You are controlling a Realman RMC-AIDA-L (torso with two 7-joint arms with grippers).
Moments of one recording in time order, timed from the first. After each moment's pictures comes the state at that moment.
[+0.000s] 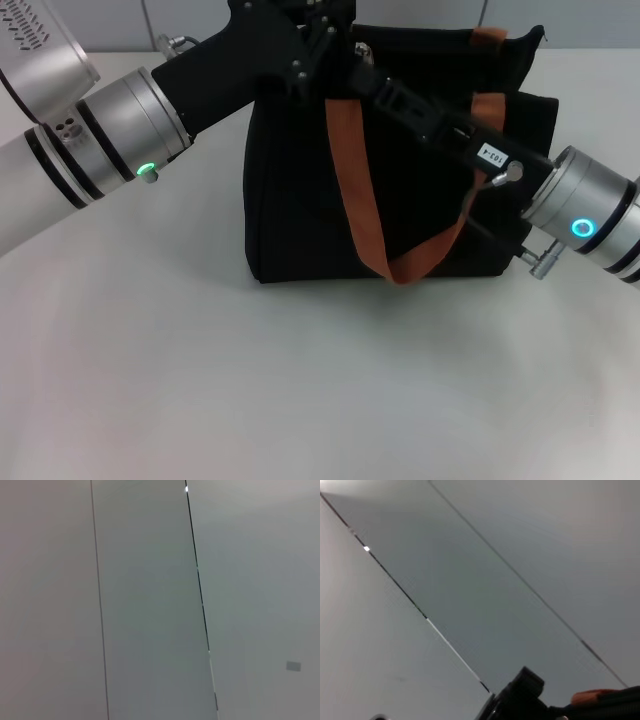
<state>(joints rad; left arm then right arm) -0.64 -2.08 1.35 0.40 0.85 1.30 -0.73 0.71 2.09 -0.37 0.02 -1.69 -1.49 1.25</state>
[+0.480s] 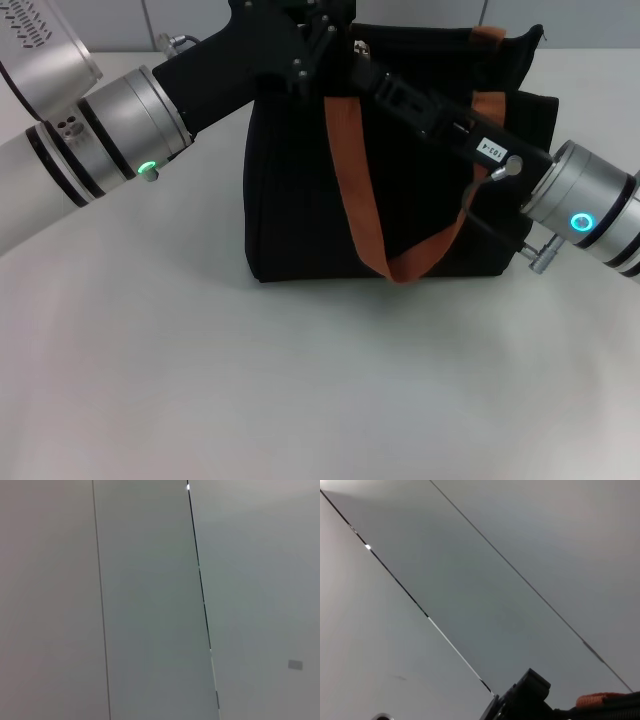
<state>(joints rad) -0.64 -2.08 1.35 0.40 0.85 1.29 -0.73 0.72 2.09 -0.37 0.02 -1.69 -1.49 1.25</state>
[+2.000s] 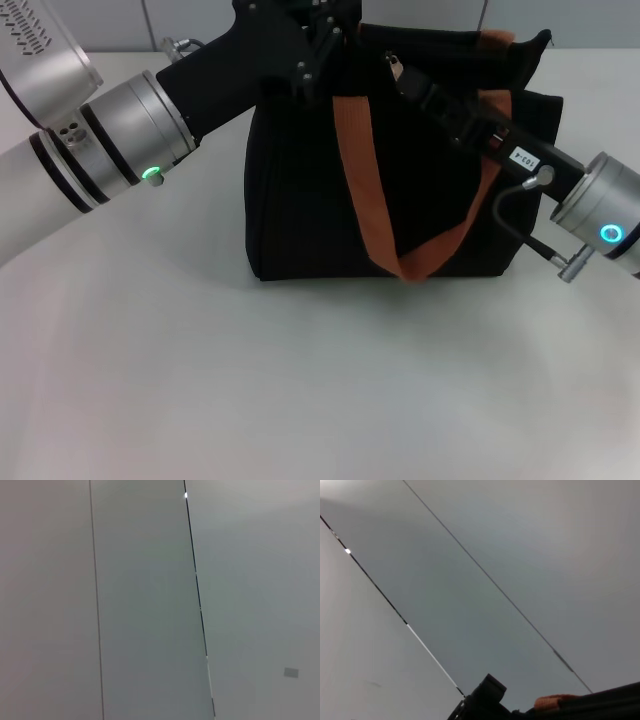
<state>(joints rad) -0.63 -2.08 1.42 0.41 0.78 1.29 -0.72 0.66 2.09 -0.36 -0.03 -1.69 -1.49 1.24</state>
